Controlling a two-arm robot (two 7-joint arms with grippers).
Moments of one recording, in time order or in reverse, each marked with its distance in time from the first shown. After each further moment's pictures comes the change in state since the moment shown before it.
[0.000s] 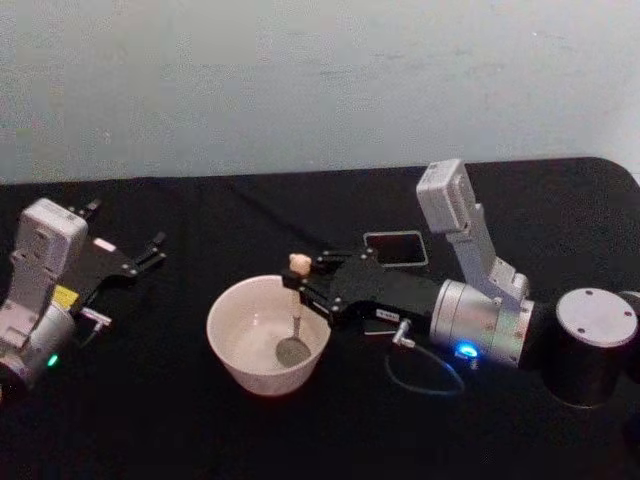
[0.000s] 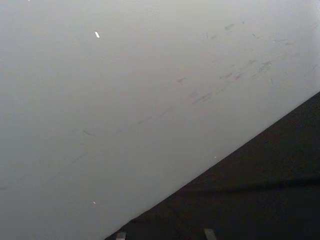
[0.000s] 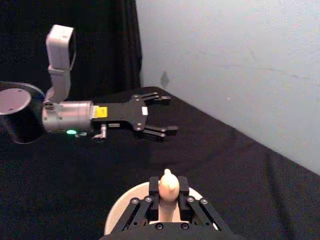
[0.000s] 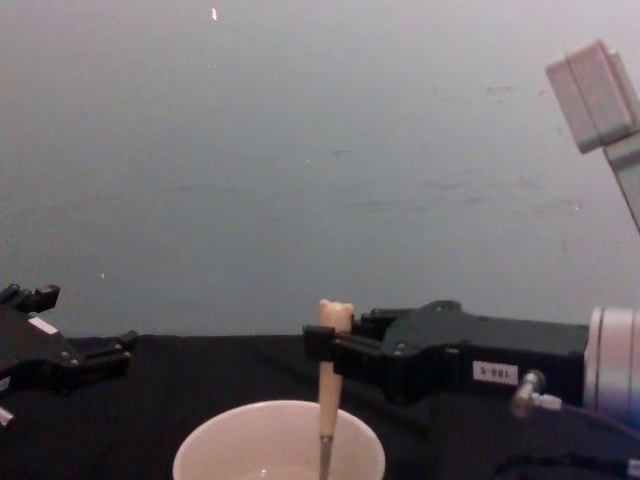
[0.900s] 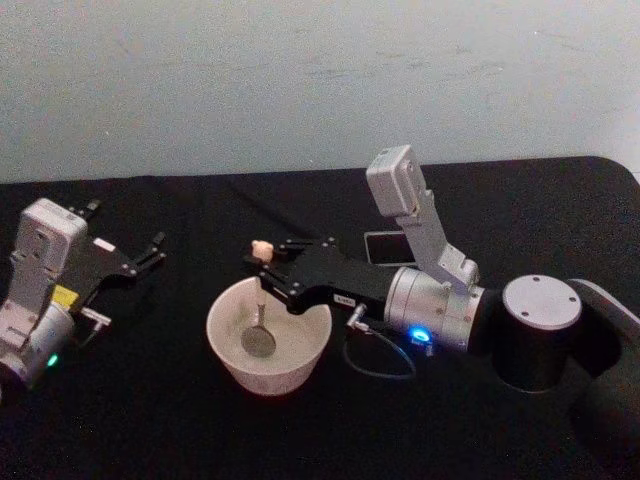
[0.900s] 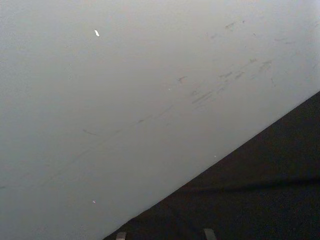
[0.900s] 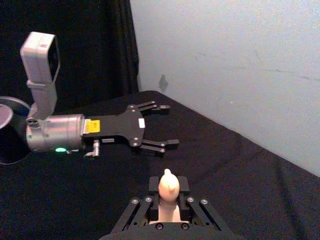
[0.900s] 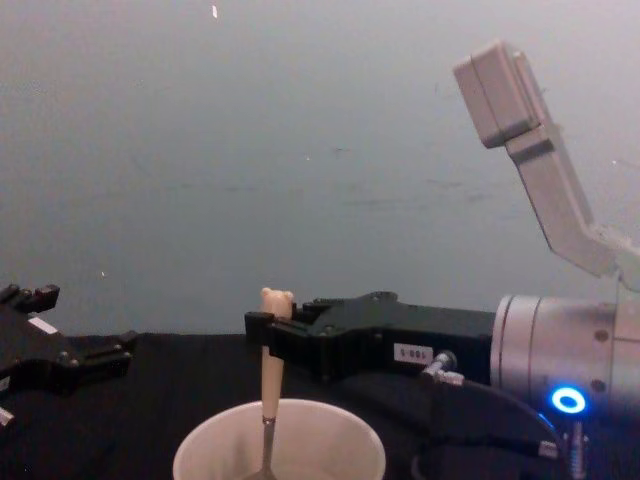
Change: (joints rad) left arm 0.000 0.000 0.000 0.000 0.000 0.000 0.000; right arm 0.070 -0.098 -0.047 0.088 -0.010 0.017 -0.046
